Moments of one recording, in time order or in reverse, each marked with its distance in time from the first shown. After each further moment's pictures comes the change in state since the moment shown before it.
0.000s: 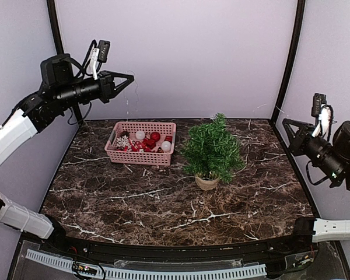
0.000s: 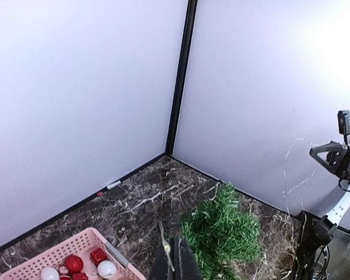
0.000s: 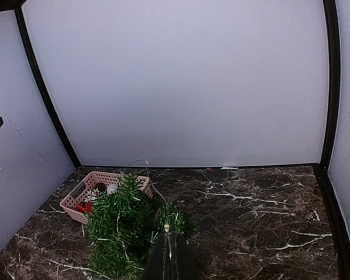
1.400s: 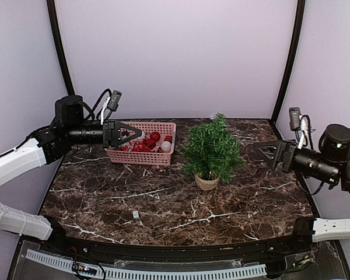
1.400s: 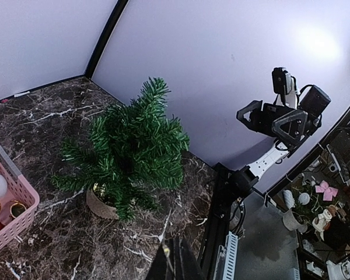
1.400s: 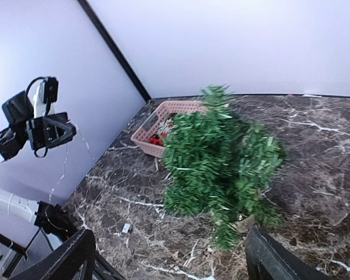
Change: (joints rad) left arm 0.000 -0.114 -0.440 0.152 0.365 -0.262; right arm 0.000 0.029 -0.011 -0.180 -0.404 0.308
